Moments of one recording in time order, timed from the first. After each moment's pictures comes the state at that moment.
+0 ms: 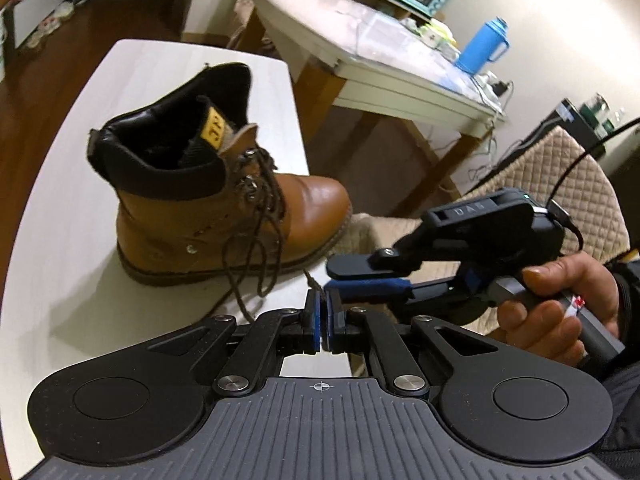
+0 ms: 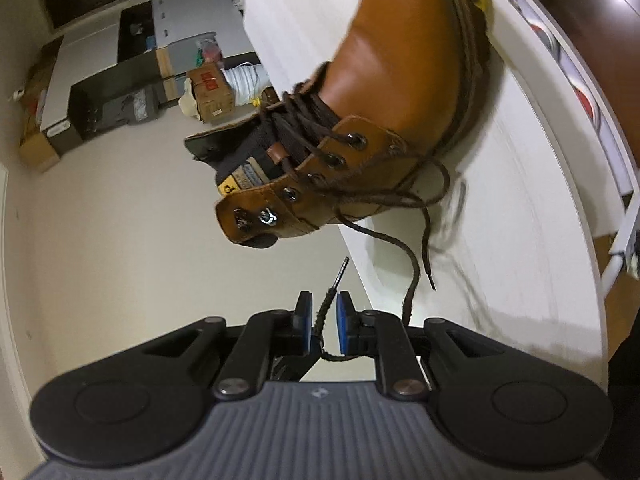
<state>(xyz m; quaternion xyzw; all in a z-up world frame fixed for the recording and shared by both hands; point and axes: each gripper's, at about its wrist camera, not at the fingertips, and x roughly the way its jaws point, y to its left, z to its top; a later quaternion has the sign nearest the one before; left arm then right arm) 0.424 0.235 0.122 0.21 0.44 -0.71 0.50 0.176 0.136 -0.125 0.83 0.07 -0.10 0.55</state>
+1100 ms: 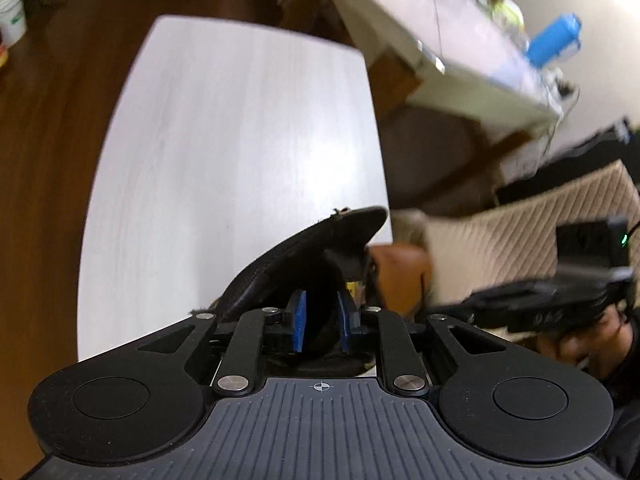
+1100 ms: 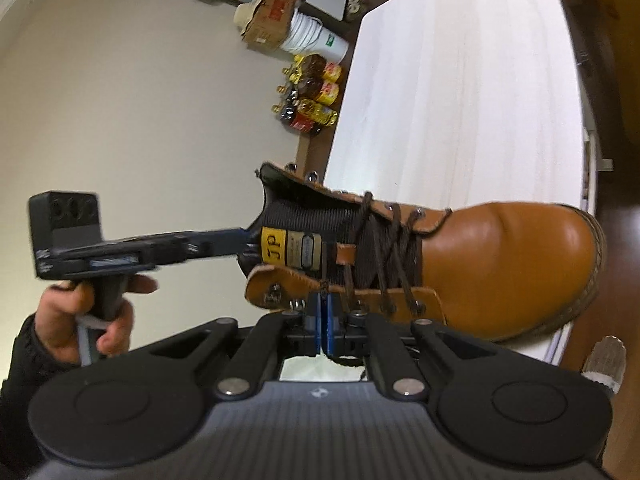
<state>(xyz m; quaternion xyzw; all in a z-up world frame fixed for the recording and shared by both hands) 0.513 0.071 0.134 0.28 0.55 -0.64 0.46 0.229 0.032 -0.046 0.58 0.24 -0.11 0.77</state>
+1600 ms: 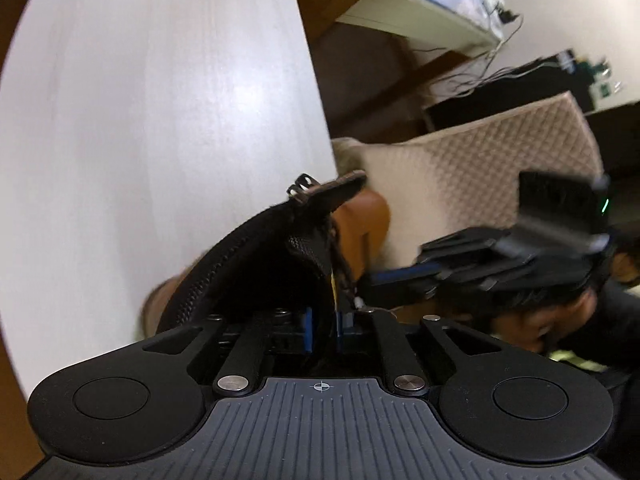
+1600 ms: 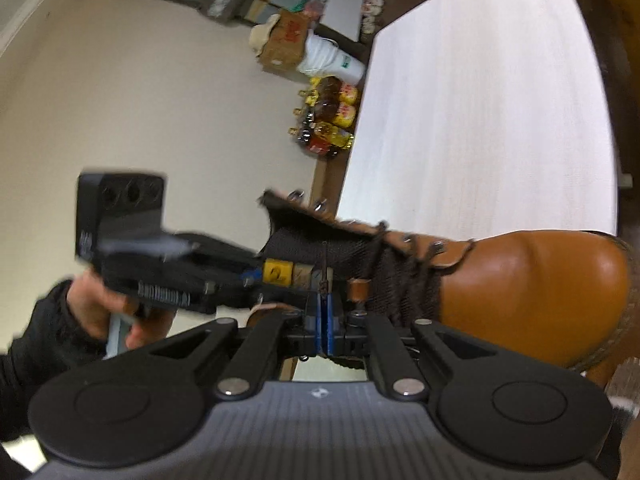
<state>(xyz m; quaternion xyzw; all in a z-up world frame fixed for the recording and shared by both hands) 0.516 0.038 0.078 0.28 0.60 -0.68 0.30 0.248 0.041 -0.058 0.56 0.21 -0.13 0.79</state>
